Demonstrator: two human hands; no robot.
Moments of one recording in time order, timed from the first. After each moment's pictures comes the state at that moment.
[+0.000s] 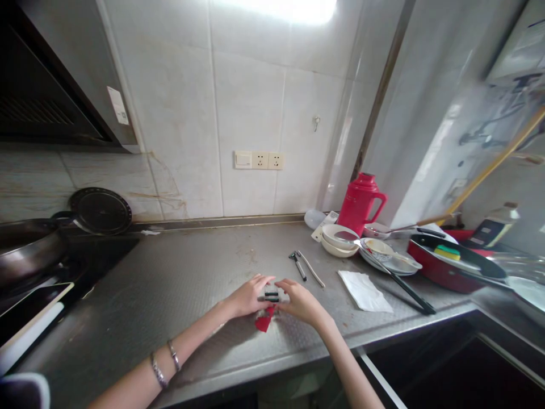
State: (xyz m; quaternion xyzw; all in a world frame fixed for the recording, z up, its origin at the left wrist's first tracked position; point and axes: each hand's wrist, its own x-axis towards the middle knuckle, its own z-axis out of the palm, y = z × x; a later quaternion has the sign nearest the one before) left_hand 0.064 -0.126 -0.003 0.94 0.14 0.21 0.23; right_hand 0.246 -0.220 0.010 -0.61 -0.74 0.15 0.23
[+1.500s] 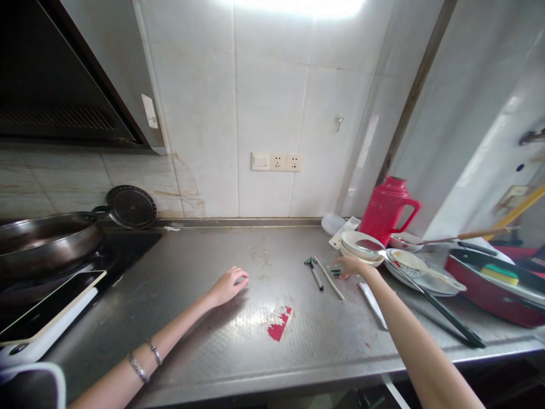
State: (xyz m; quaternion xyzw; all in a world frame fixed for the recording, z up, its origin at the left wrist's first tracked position) left_hand -0.012 -0.074 -0.012 0.89 0.32 0.26 0.18; right_hand 0.446 -0.118 0.006 -0.80 -0.55 0.23 0.03
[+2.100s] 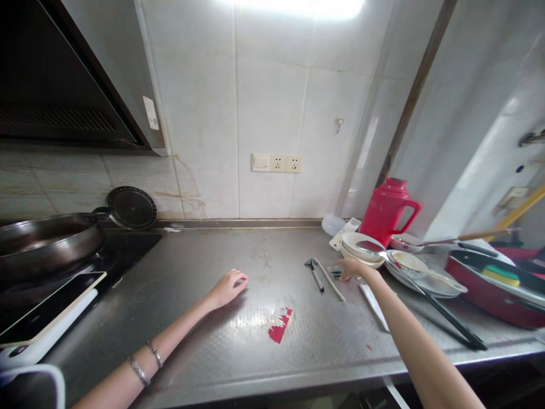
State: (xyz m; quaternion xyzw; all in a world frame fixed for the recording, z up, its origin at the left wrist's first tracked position) left_hand -0.013 -0.072 -0.020 0.89 0.32 0.28 0.19; right_hand 0.453 -0.117 0.001 -0.78 -0.58 0.24 0.00
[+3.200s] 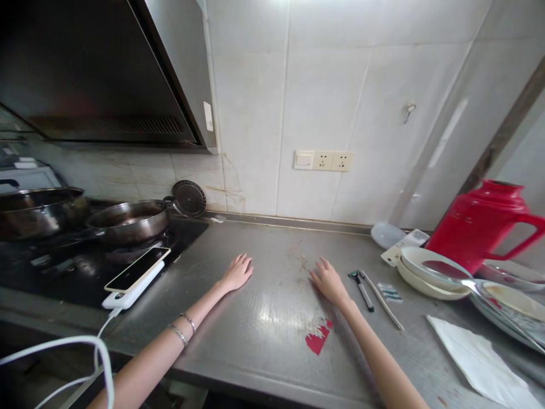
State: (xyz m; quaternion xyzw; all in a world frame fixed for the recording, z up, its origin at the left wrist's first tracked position) left_hand -0.096 -0.033 -0.050 0.83 0.55 0.12 0.00; right_hand 0.249 -0.071 -0.065 -0.64 -0.73 -0.05 0.23
